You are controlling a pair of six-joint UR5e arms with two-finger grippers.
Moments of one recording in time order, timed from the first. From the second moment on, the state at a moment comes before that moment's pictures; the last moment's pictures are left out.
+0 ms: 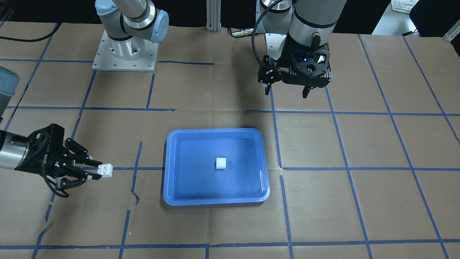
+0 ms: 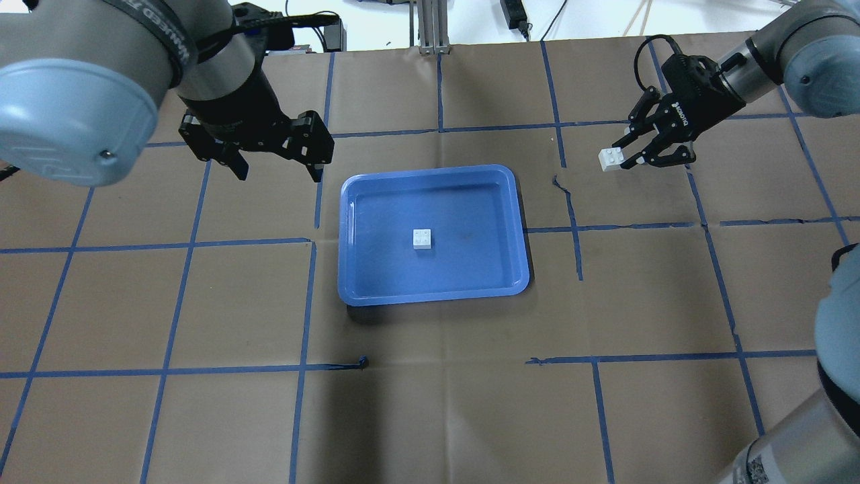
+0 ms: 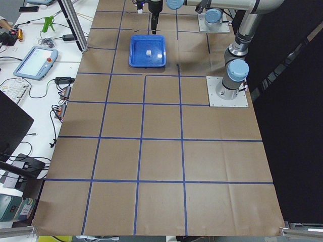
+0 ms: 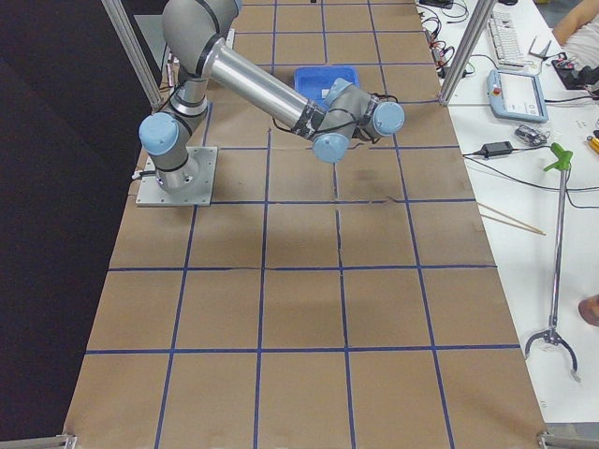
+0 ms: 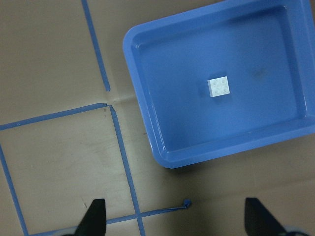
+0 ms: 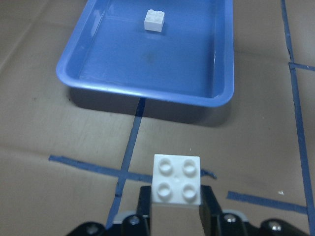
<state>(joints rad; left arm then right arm) -1.67 -1.59 -1.55 -1.57 1.57 -0.05 1.24 -1.15 1.58 -1.68 -0.98 -2.20</state>
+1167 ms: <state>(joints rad) -1.57 -1.58 -1.56 -1.51 1.53 -0.04 1.61 -1.13 1.85 -2.44 -0.95 -1.41</state>
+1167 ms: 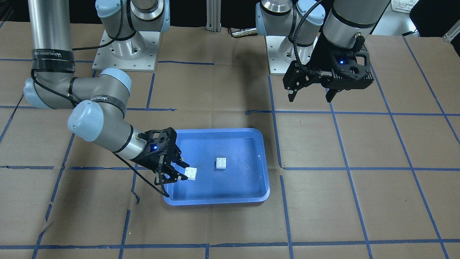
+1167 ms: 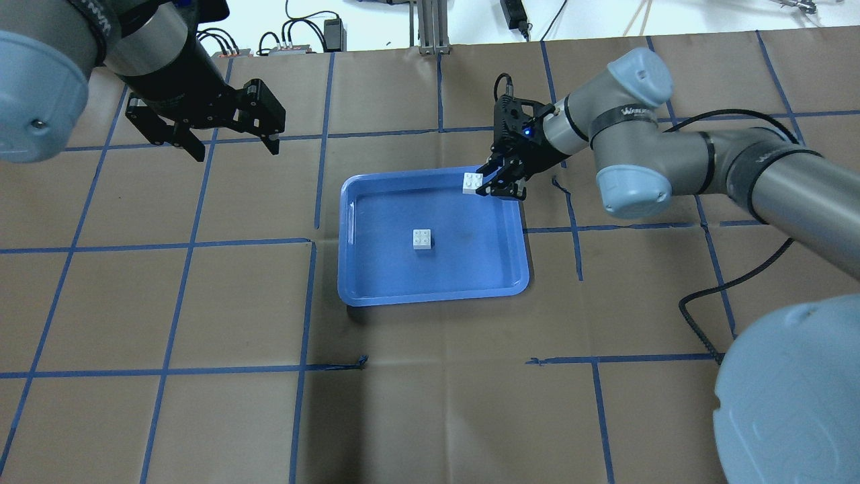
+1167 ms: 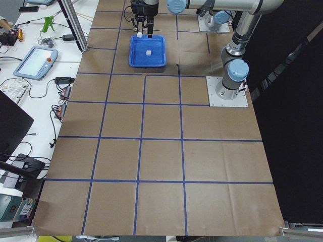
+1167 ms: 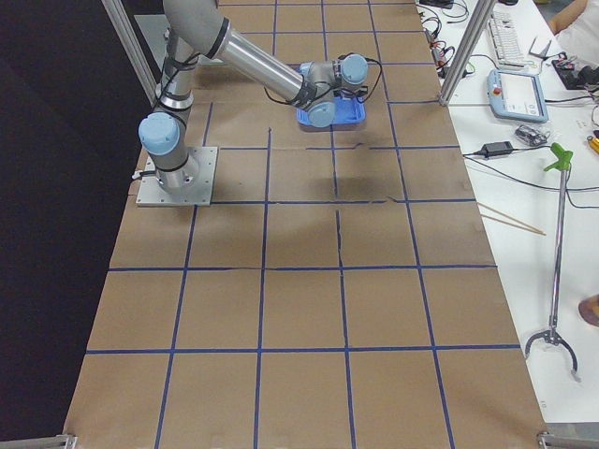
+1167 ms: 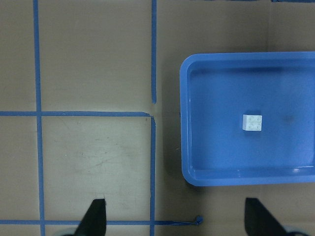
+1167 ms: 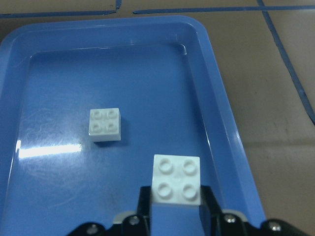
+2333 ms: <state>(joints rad) -1.55 -1.58 -1.57 -1.48 1.50 -0.04 1.68 -1.07 1.99 -2.71 -0.96 -1.35</state>
